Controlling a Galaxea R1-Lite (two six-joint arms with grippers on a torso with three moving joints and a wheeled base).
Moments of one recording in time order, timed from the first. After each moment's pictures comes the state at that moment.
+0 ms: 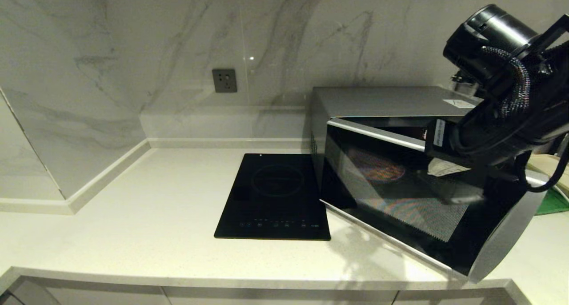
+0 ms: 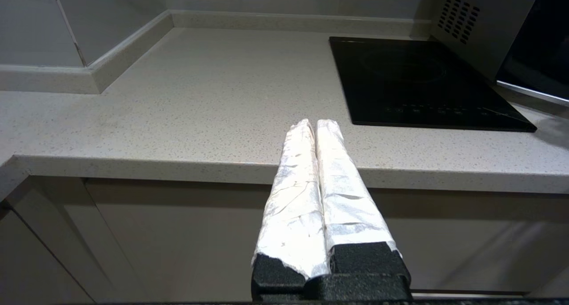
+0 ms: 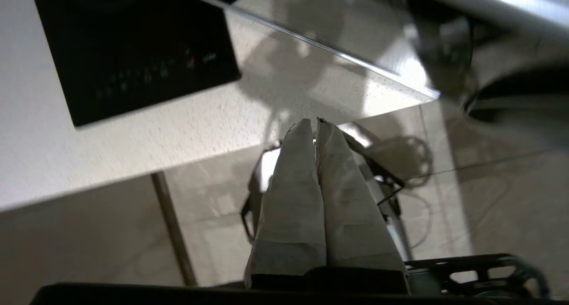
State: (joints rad) left arm 0.00 0.00 0.00 -0.01 0.01 -0.05; right arm 0.51 1.80 -1.96 1.21 -0.29 0.87
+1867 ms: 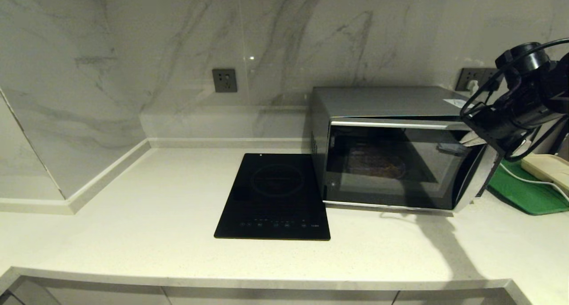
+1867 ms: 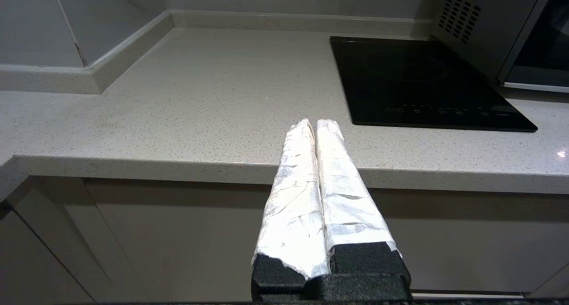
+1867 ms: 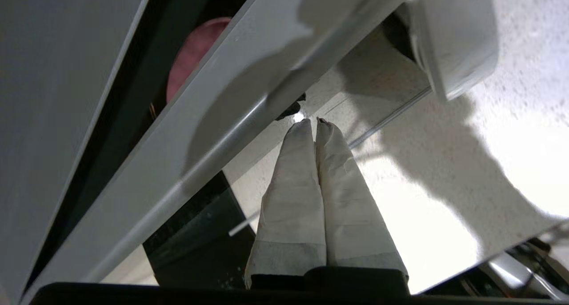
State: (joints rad) left arm 0.00 0.00 0.00 -0.01 0.01 -0.05; right arm -0.07 2.03 -1.97 0.75 -0.07 0.91
